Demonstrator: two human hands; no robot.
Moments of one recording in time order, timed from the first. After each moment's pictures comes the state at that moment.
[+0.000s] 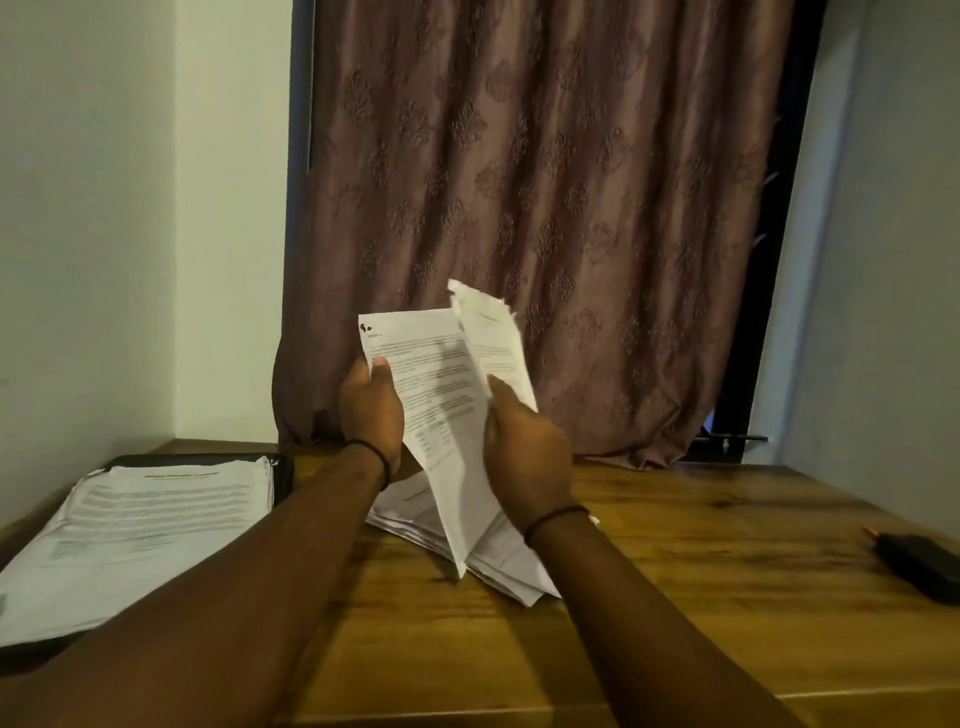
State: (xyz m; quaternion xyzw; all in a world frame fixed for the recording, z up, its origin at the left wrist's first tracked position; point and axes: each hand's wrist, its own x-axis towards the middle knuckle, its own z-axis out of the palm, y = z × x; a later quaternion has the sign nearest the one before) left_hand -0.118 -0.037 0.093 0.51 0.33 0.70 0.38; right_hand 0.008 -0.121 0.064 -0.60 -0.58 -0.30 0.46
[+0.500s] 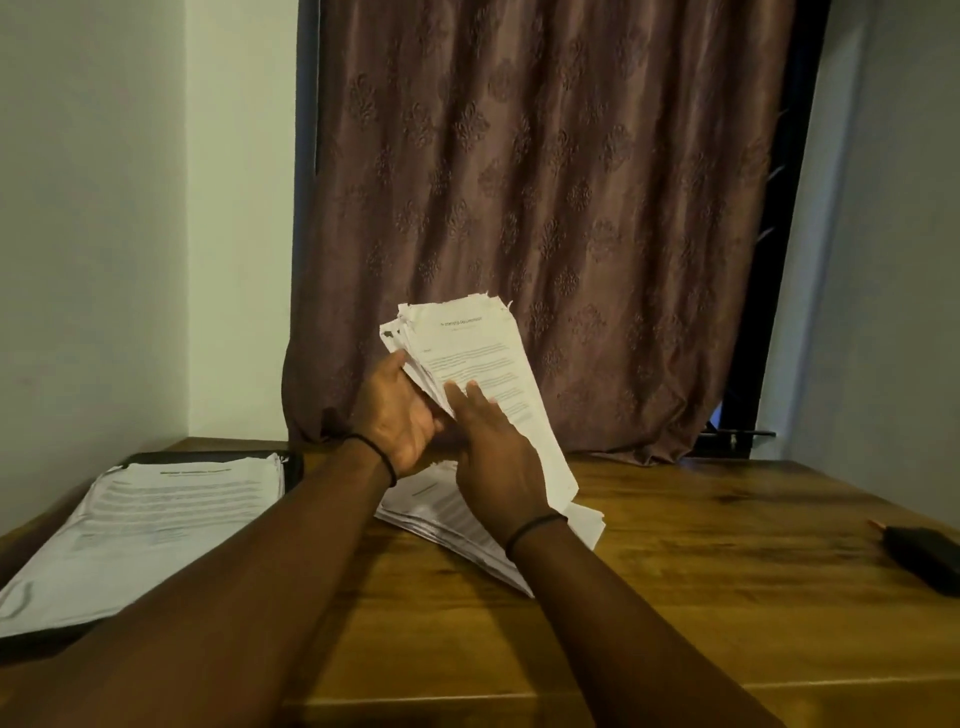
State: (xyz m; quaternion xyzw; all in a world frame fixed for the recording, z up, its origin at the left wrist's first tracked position) left_hand -0.115 -0.051 0.095 0.45 0.07 0.52 0.72; right_hand -0.006 -0.104 0.038 -0.57 -0.66 -0.24 0.42
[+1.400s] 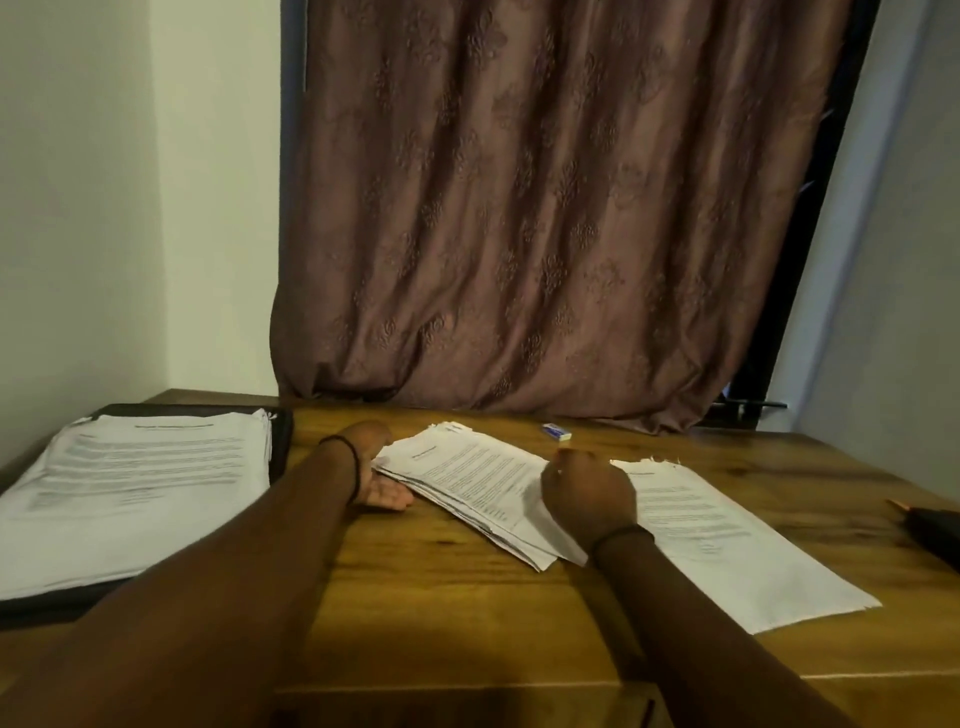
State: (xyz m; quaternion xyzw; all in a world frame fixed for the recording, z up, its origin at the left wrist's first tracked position) left_hand -0.129 0.035 0.005 0.43 0.53 0.28 0.68; right_hand 0.085 -0.106 -0.008 -0.82 -0.52 -0.15 0.20
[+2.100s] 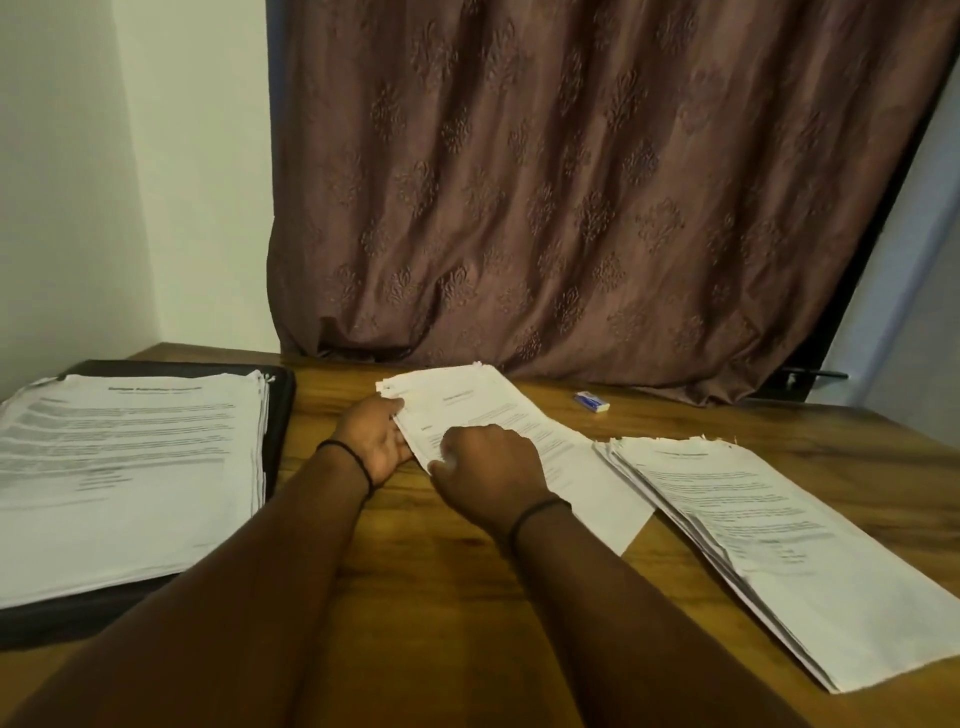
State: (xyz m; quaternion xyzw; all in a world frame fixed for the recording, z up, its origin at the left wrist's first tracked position) left_hand -0.114 0.074 -0.031 0.34 0.37 0.46 0.73; right_hand 0.001 -0.014 -0.036 -0.69 -0.69 -0.12 0.18
